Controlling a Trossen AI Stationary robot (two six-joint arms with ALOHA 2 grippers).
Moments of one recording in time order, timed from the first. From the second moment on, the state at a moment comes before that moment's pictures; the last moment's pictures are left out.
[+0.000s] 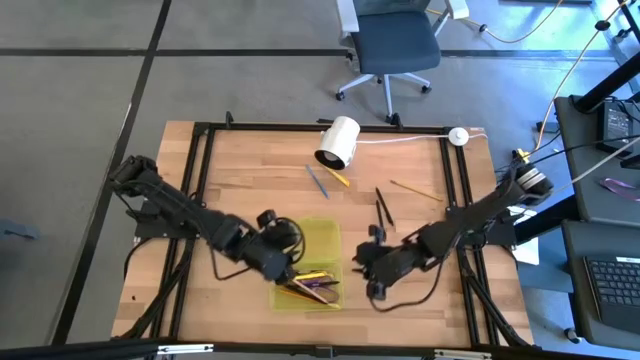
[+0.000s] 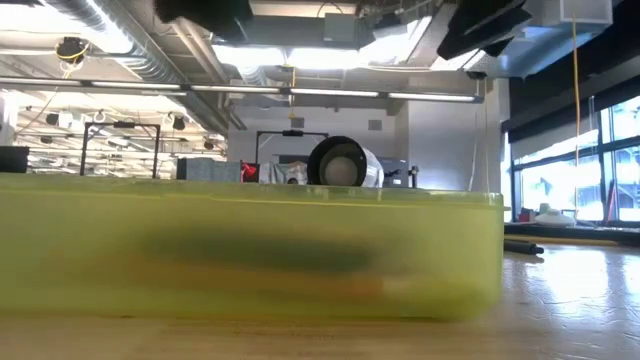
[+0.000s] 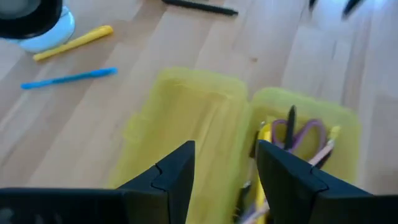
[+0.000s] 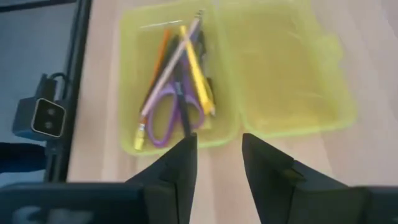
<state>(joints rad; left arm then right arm) -0.48 1.55 1.30 -0.77 -0.51 -0.74 0.54 1.55 1.13 -0.47 0.33 0.54</state>
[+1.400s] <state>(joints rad) 0.25 1.92 1.30 -0.47 0.02 0.61 0.42 1.26 0.70 -0.05 0.45 0.79</state>
